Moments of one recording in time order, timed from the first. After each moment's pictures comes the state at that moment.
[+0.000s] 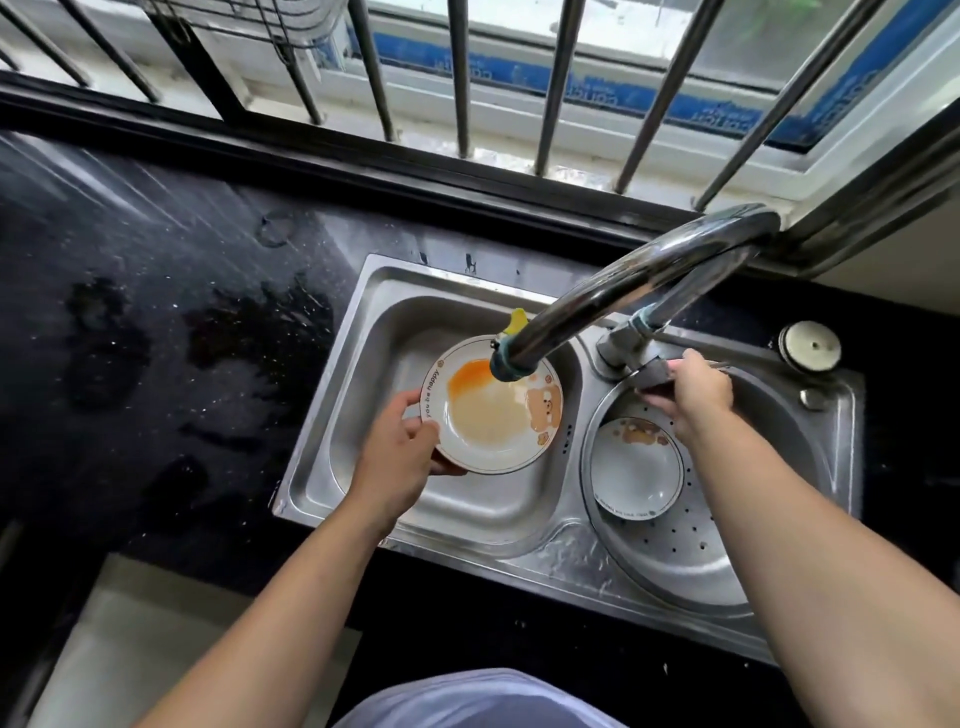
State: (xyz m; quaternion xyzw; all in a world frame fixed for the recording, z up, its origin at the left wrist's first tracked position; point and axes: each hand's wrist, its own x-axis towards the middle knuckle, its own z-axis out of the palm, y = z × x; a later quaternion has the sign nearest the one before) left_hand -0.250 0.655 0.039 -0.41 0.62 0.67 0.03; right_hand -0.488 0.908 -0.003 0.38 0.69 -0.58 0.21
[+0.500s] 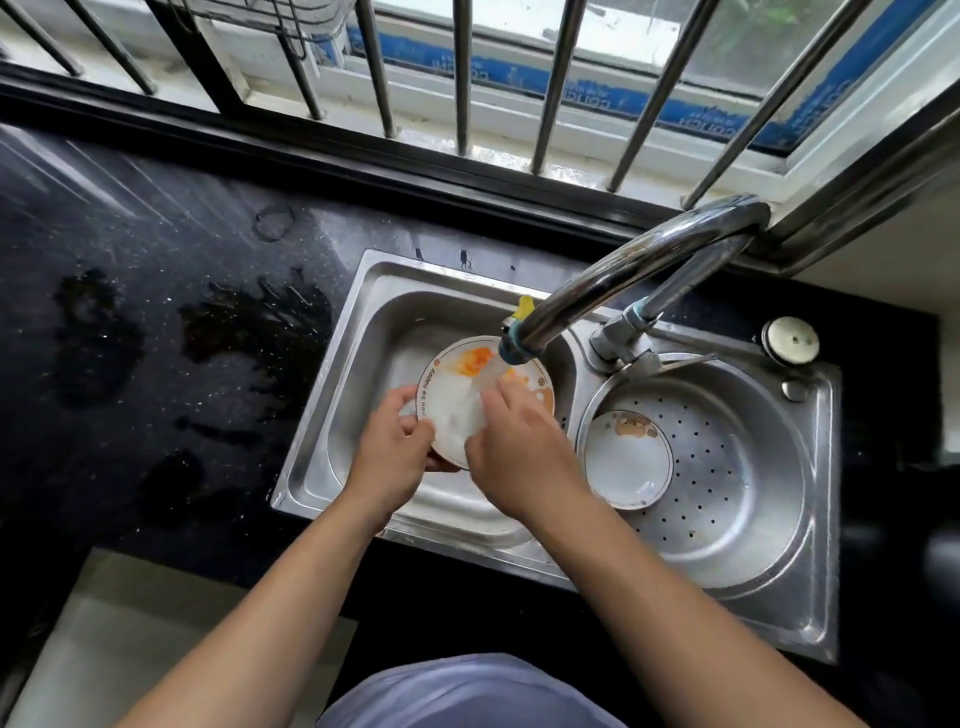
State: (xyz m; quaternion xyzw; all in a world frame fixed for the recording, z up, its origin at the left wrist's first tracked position) left_hand -0.240 0.651 0.038 -0.40 0.61 0.68 0.03; right_hand -0.317 0.792 0.088 -0.29 0.91 -0.21 0.20
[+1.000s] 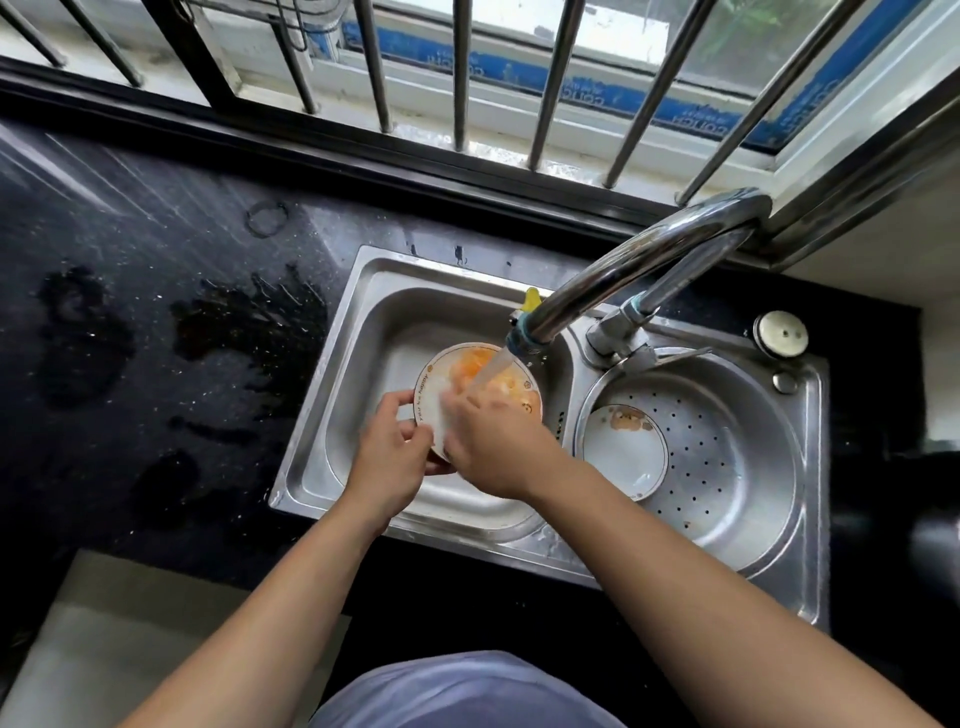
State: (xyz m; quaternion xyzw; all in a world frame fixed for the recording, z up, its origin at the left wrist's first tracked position) left_hand -0.229 0.650 0.033 -0.41 0.63 0.66 0.04; right_hand -0.327 0.771 0.078 -0.41 0.85 -0.11 0.30
